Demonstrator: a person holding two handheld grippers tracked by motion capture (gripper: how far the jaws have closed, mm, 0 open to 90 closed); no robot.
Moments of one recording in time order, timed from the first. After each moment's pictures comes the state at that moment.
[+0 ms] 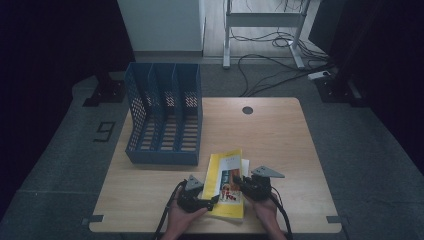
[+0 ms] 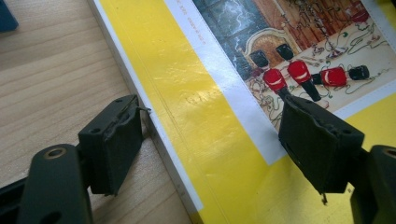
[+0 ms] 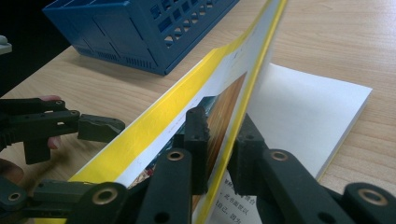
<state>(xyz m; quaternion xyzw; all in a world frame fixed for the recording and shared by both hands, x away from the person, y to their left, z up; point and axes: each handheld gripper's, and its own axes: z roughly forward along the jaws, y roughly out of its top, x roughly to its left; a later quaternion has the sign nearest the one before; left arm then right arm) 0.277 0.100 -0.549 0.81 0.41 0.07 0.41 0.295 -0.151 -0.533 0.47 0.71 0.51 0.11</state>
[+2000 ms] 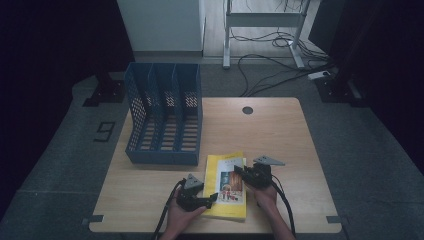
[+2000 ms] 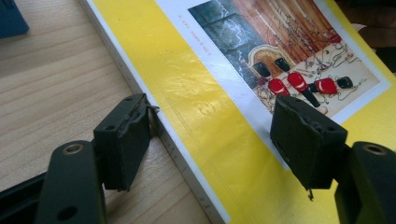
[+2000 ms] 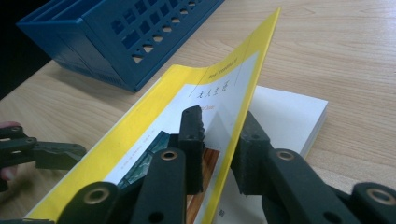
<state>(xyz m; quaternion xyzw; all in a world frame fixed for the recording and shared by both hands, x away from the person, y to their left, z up) 0.280 0.102 -0.549 0.81 0.42 0.07 0.41 0.337 -0.162 -0.544 0.48 0.70 0.51 0.09</state>
